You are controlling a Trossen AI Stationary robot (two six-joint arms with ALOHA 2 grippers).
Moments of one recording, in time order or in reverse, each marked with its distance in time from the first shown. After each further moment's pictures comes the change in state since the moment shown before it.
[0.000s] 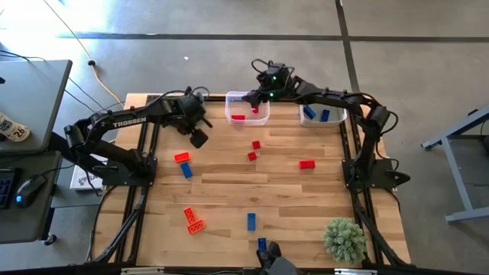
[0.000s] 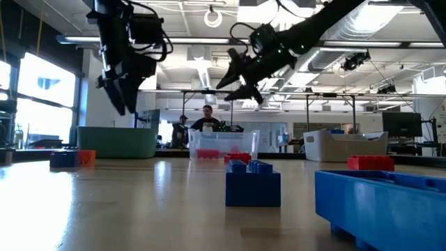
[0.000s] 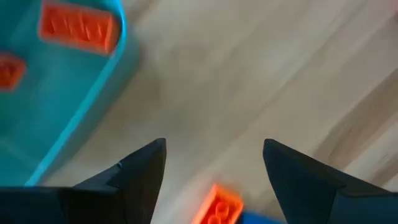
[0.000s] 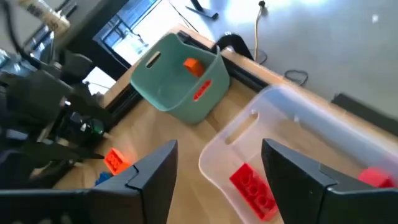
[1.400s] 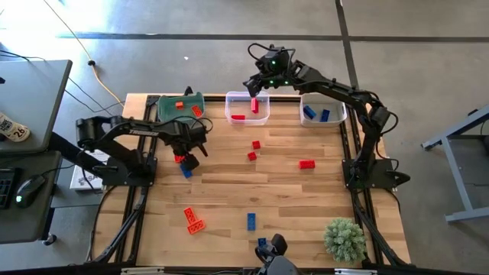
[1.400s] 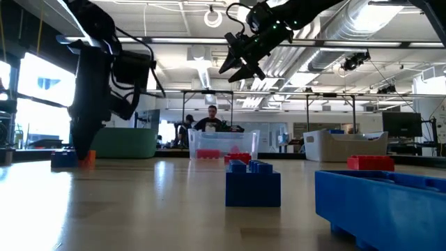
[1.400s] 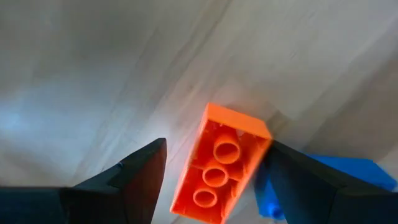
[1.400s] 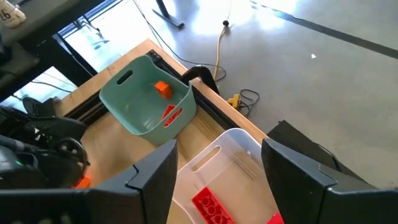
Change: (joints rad) left arm -0.152 0.118 -0.279 0.082 0.016 0.016; right arm 0.000 -0.001 0.290 -0.333 0.178 -0.176
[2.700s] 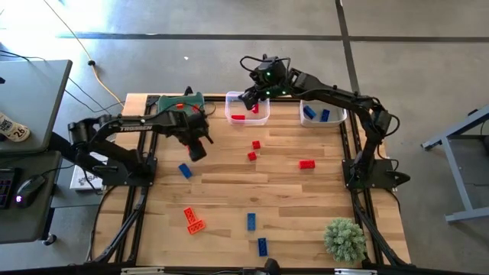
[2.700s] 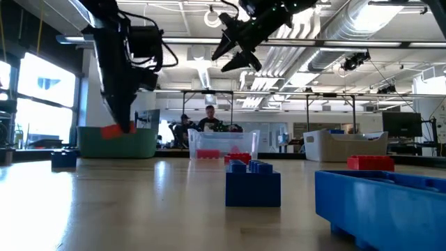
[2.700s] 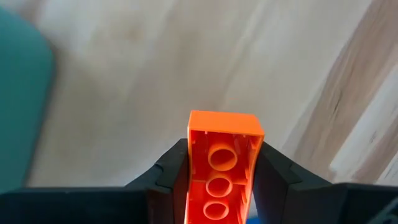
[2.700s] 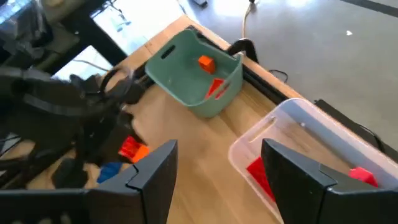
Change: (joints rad) left arm 0.068 -0.087 0.131 0.091 0.043 0.184; right arm 0.134 -0.042 0.016 -0.105 0.006 0.089
